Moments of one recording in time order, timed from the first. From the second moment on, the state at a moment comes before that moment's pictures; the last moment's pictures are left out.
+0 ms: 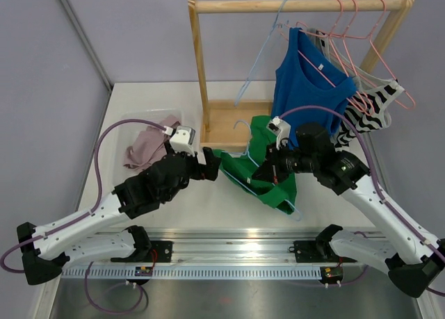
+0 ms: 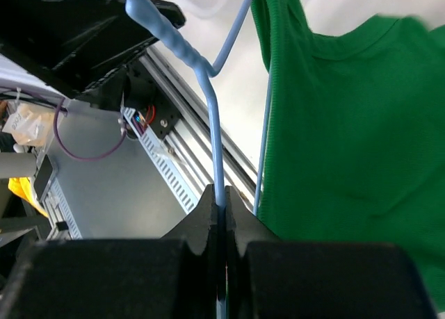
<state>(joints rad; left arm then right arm) -1.04 0.89 0.87 -0.33 -0.49 -0.48 0.63 1.00 1.11 -0.73 -0.51 0.37</state>
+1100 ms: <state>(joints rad) -1.04 0.89 0.82 -0.33 -0.66 -0.41 0.74 1.04 1.21 -0.57 -0.53 0.43</state>
